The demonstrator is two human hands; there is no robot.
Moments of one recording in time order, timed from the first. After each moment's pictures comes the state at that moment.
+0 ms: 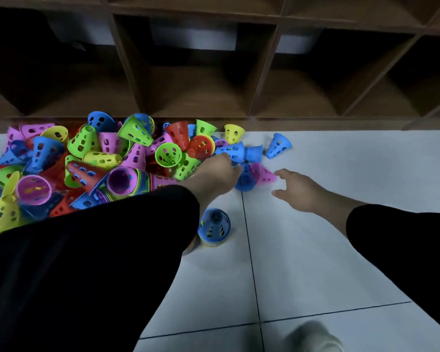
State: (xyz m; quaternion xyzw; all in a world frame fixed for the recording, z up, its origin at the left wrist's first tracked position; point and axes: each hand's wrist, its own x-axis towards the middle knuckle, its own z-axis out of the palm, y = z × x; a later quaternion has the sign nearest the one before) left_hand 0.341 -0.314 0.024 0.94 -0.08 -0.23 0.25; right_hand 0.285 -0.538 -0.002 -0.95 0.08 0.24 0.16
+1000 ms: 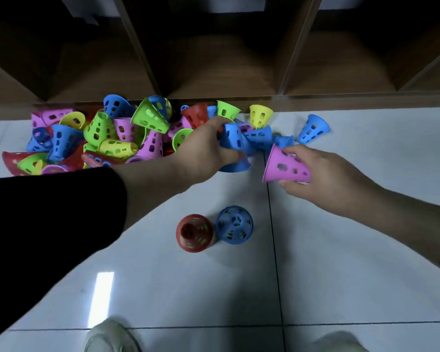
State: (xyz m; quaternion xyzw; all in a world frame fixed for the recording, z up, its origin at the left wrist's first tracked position) left_hand 0.358 -0.253 0.054 0.86 -0.05 -0.22 0.46; right_hand 0.287 -0.500 0.045 -0.96 -0.05 0.13 0.23
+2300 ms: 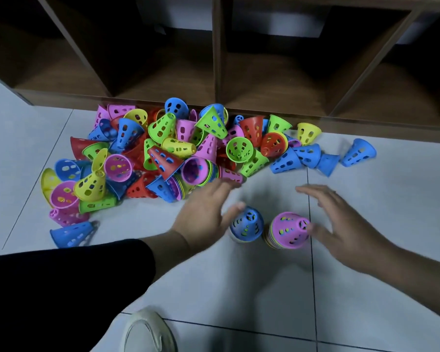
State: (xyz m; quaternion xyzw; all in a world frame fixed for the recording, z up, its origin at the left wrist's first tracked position) left_hand 0.263 -0.130 -0.005 0.93 -0.19 0.00 0.30; right_hand 0.244 -0.424 0.039 -0.92 -0.13 0.17 0.33
